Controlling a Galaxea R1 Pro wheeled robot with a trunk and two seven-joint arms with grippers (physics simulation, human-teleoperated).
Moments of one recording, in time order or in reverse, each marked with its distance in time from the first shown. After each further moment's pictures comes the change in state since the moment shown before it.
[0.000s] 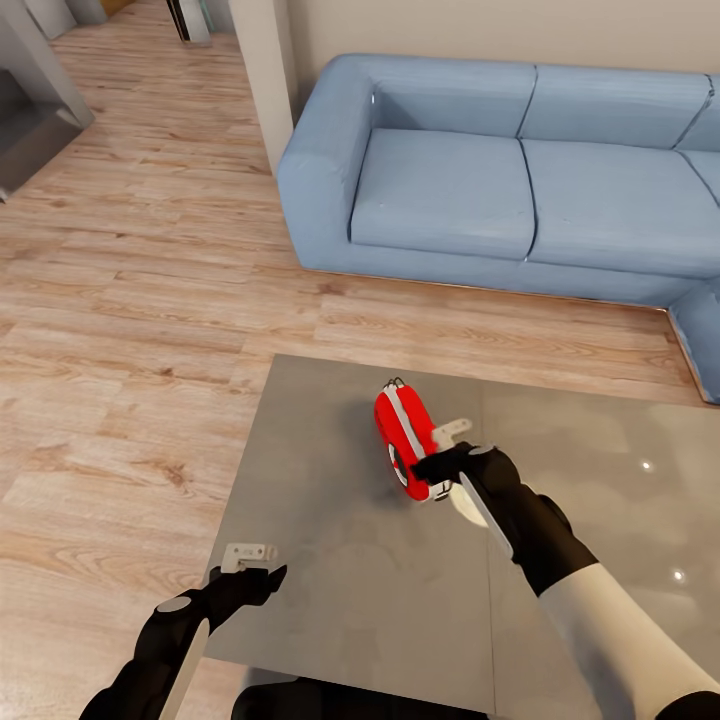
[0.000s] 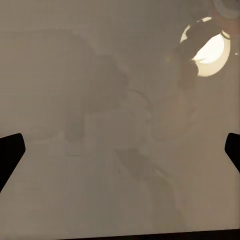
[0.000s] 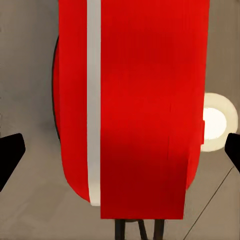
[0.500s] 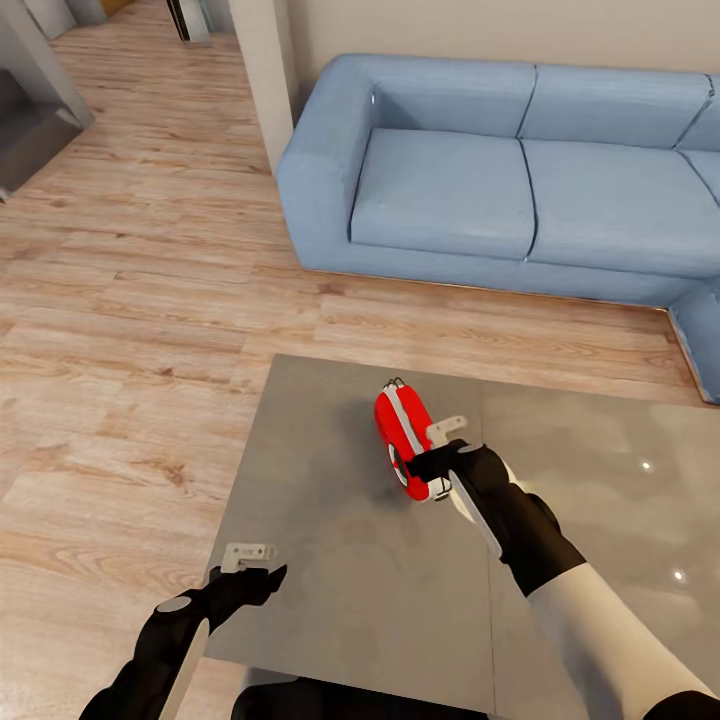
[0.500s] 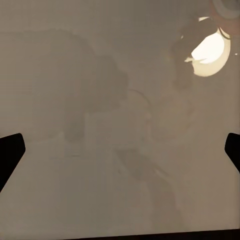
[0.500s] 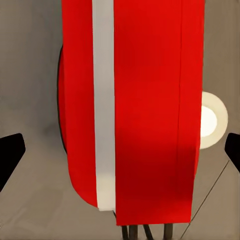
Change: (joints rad) left arm 0.000 0.000 0.000 0.000 0.000 0.000 0.000; right arm 0.000 0.041 0.002 -0.022 0.001 0.039 -0.086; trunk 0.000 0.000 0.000
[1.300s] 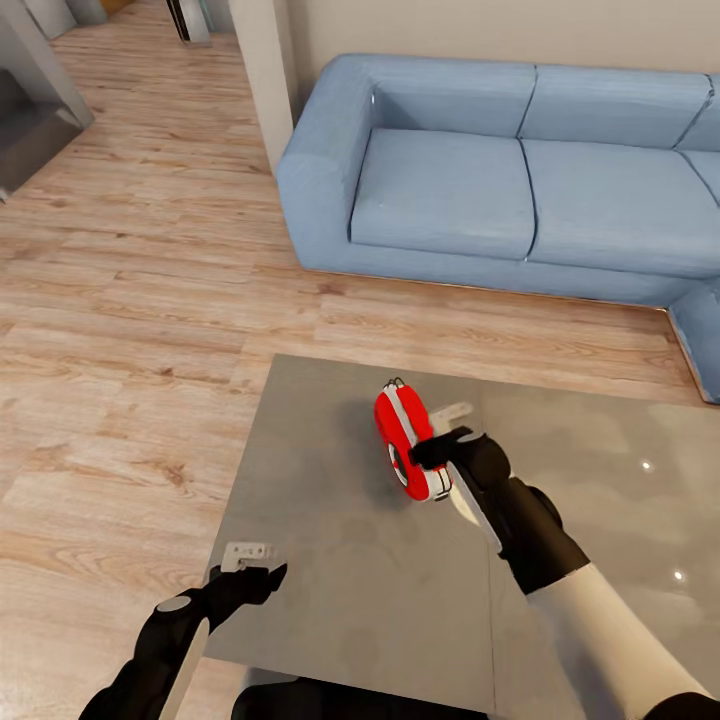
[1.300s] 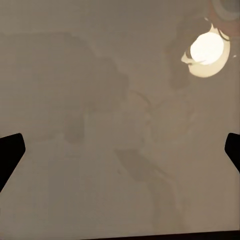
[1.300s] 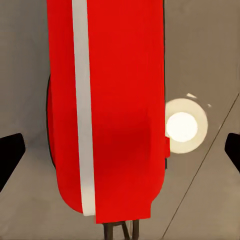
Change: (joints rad) left arm 0.000 -0.002 0.000 -0.005 0.000 0.001 0.001; right arm 0.000 0.012 0.000 -0.116 0.008 0.088 -0.085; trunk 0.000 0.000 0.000
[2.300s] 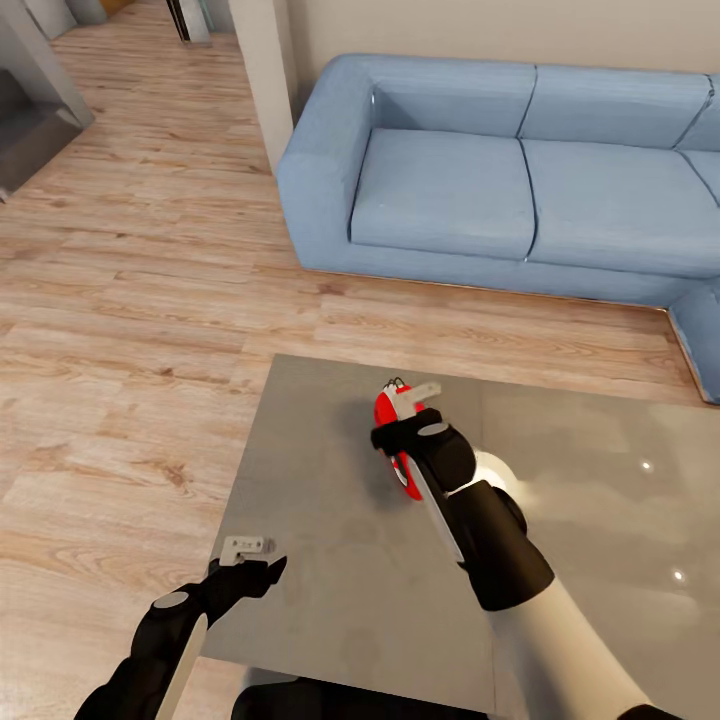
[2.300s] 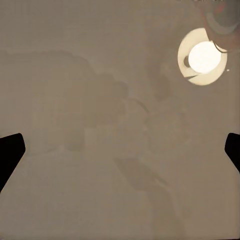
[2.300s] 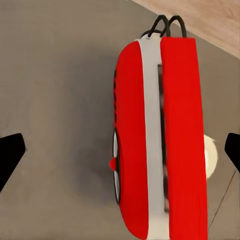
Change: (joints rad) left arm 0.003 0.002 0.000 -0.045 0.000 0.006 -0.002; right arm 0.023 0.168 0.028 -0.178 0.079 0.083 -0.077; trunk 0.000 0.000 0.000
